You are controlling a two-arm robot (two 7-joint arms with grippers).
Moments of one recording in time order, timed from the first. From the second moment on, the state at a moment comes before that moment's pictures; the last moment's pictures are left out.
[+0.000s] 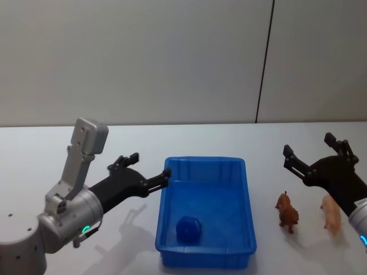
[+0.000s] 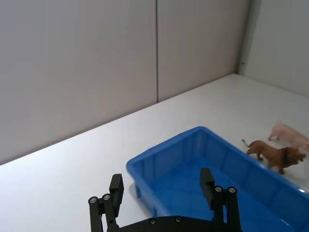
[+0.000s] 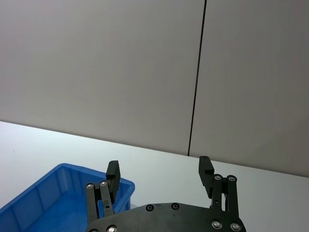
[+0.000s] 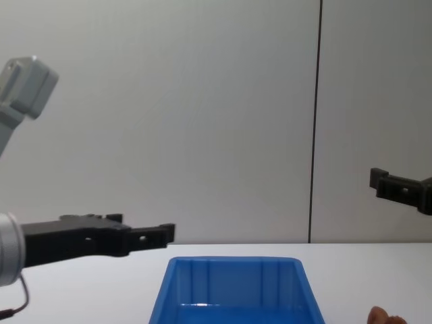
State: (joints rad) left arm -0.23 0.52 0.37 -1.57 -0.54 0.20 -0.28; right arm -0.01 0.34 -0.23 -1.77 0.29 0.03 0.07
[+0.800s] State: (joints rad) left arm -0.15 0.58 0.36 -1.66 -0.53 0.23 -0.14; right arm -0.06 0.38 -0.20 -1.82 0.31 0.11 0.06
